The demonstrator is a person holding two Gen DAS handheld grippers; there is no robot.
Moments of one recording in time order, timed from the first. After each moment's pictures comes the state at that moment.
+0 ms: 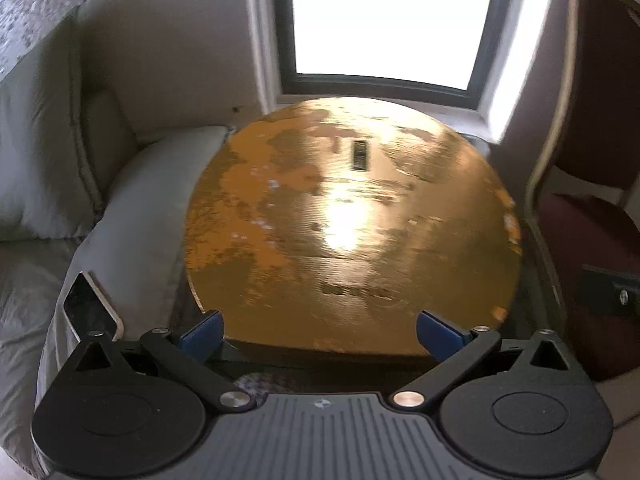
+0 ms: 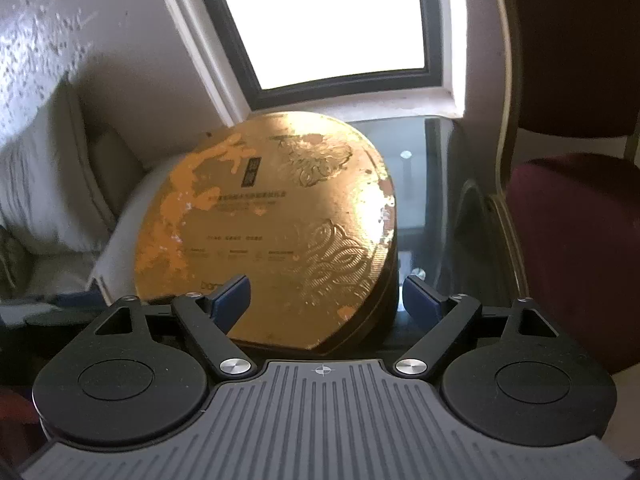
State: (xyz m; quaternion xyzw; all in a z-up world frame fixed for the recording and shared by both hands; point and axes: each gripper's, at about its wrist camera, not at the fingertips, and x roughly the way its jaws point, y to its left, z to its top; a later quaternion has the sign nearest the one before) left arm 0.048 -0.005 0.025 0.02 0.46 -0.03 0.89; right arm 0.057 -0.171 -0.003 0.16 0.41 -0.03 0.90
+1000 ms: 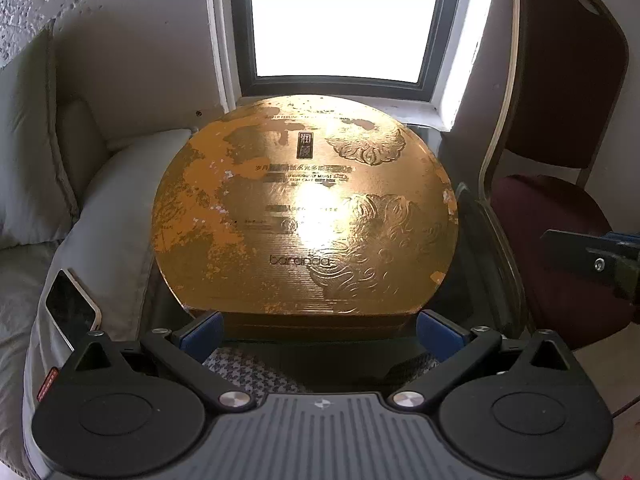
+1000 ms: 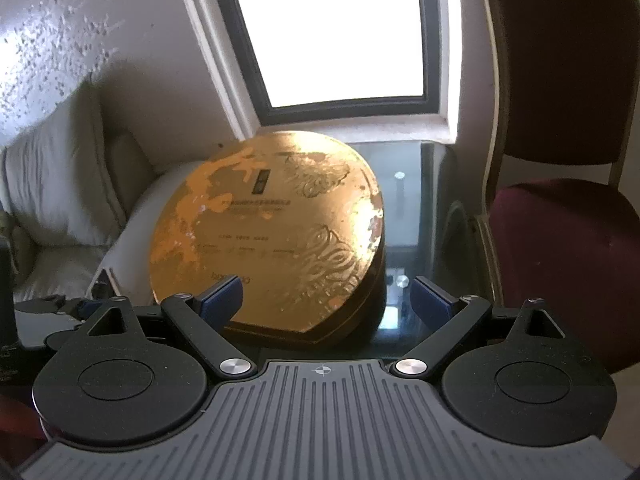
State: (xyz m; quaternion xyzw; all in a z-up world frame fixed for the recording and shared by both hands) left arm 0.007 -0.018 0.034 0.02 0.46 -0.07 0.88; right arm 0.012 -0.165 0.034 0.12 0.39 -0.03 0.91
